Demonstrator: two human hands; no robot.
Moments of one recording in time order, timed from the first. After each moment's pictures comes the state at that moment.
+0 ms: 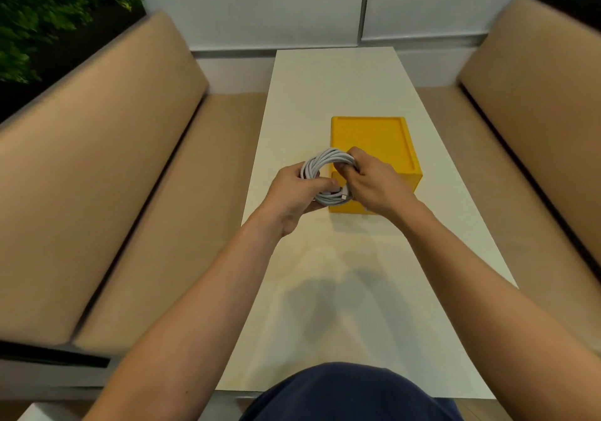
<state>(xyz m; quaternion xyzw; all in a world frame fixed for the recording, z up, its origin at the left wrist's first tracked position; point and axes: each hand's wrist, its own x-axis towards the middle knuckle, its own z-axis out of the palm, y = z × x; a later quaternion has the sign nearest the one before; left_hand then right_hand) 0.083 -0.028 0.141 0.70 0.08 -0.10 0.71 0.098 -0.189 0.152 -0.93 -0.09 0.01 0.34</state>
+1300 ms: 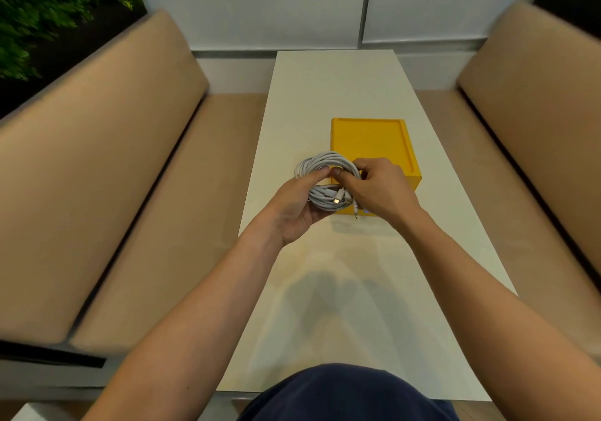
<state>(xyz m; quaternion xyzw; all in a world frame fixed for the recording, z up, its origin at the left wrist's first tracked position) 0.083 -0.029 0.125 0.54 0.10 -0.19 0.82 0.091 -0.193 0.151 -0.92 -0.06 -0.03 0.38</state>
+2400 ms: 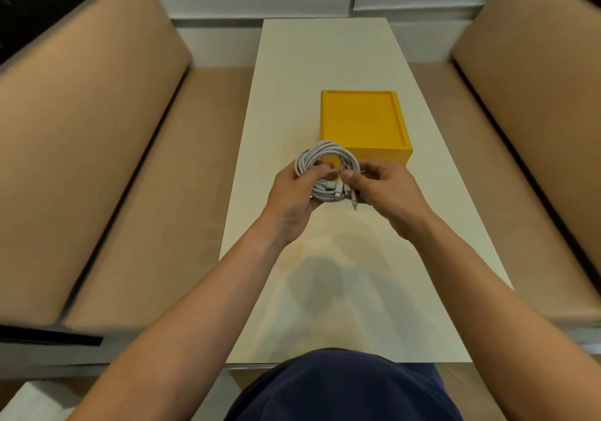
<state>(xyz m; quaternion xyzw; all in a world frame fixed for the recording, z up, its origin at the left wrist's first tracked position) 0.051 -0.050 0.110 0.57 0.09 -0.10 0.81 0.050 -0.216 0.129 -0.82 0.01 0.05 0.58</state>
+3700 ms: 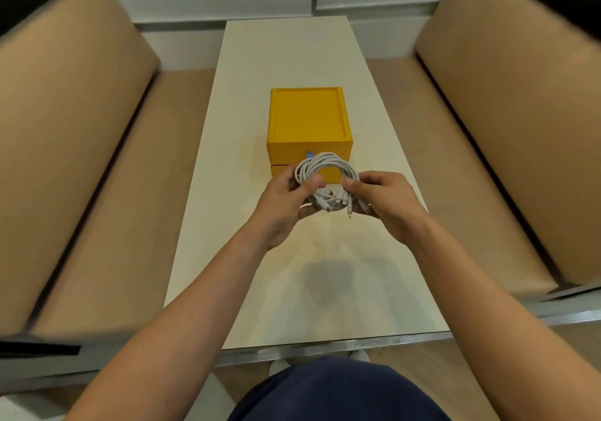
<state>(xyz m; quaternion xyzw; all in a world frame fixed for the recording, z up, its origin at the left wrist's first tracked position) 0.029 -0.131 0.099 0.62 0.04 -0.15 0.77 0.021 -0.323 0.120 -0.74 0.12 0.09 0.66</state>
